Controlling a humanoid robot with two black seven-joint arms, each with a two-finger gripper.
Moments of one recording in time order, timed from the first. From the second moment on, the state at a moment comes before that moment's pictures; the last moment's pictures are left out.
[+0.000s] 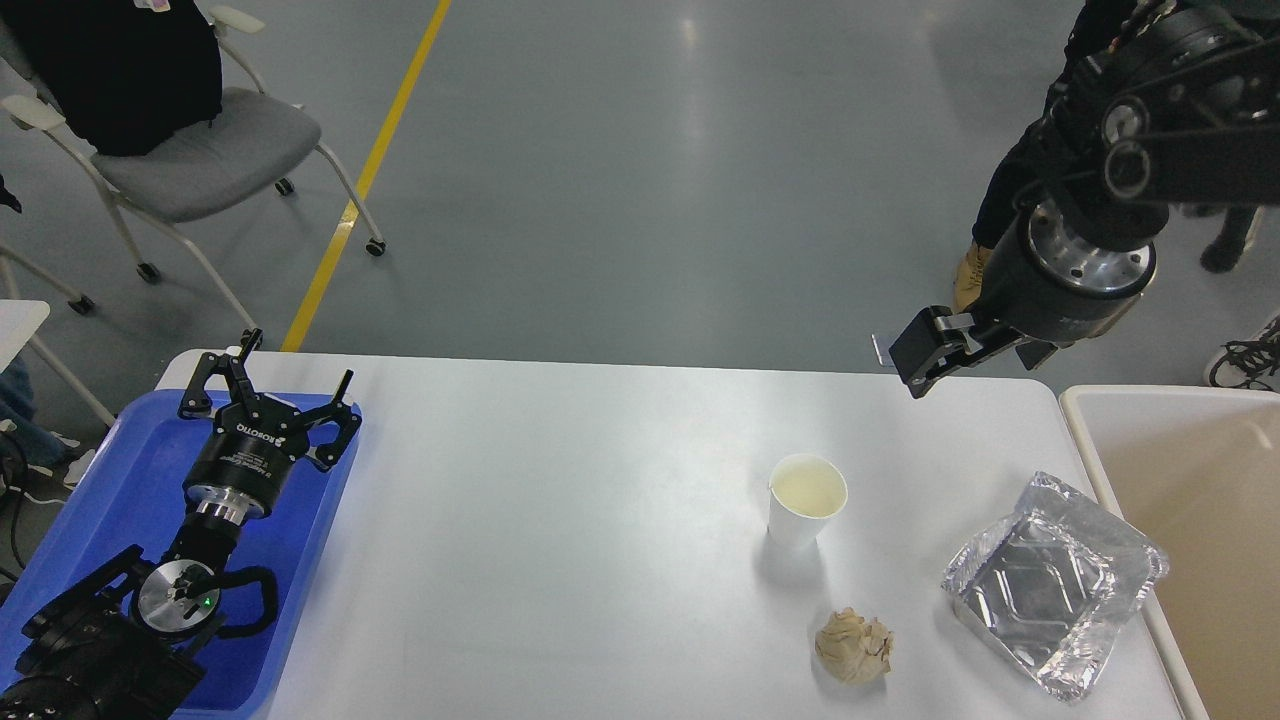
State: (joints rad) left arm -0.47 0.33 -0.95 -0.46 -0.12 -0.78 -0.36; right arm 2.31 -0.34 -1.14 1.45 -0.35 0.63 -0.05
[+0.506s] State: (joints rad) left arm -0.47 0.33 -0.95 -0.46 -0.12 -0.78 -0.36; right arm 2.00 -0.28 -1.08 1.22 -0.38 0.48 -0.08
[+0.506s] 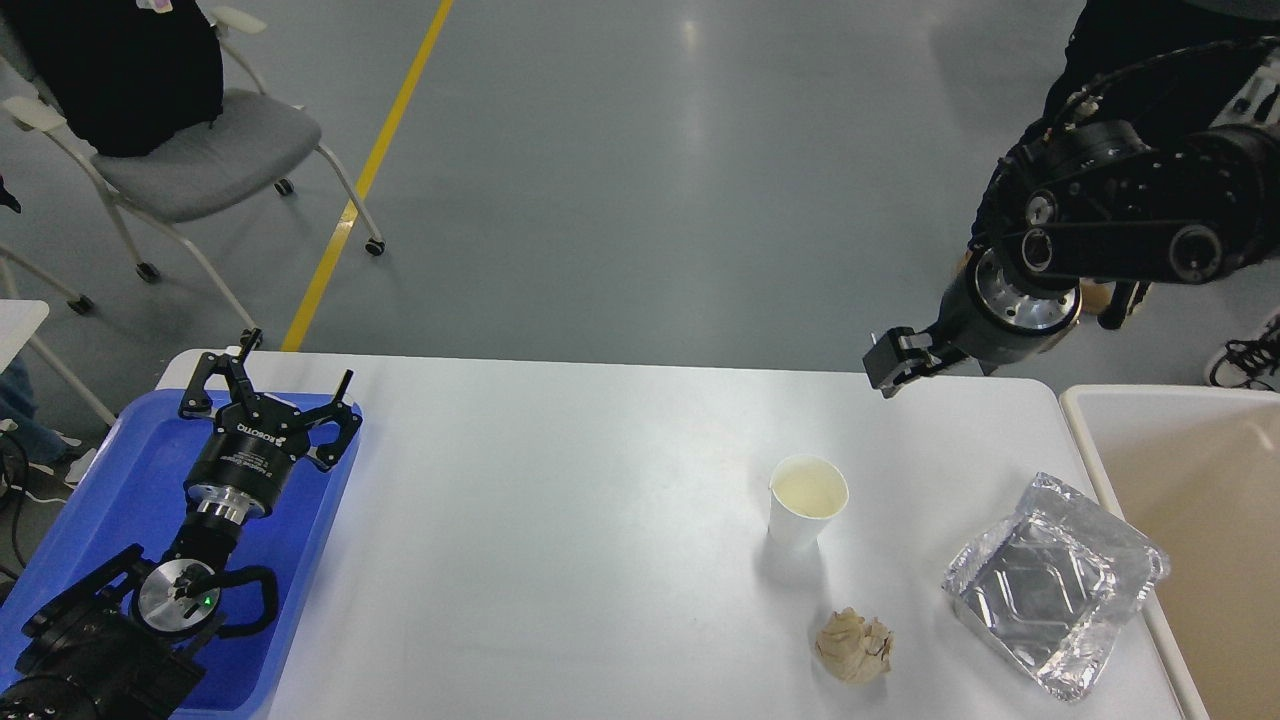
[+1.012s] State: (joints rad) left arm -0.47 0.33 -0.95 -0.46 -0.12 -0.78 -0.36; right arm 1.73 -0.17 -0.98 1.04 -0.38 0.46 -0.09
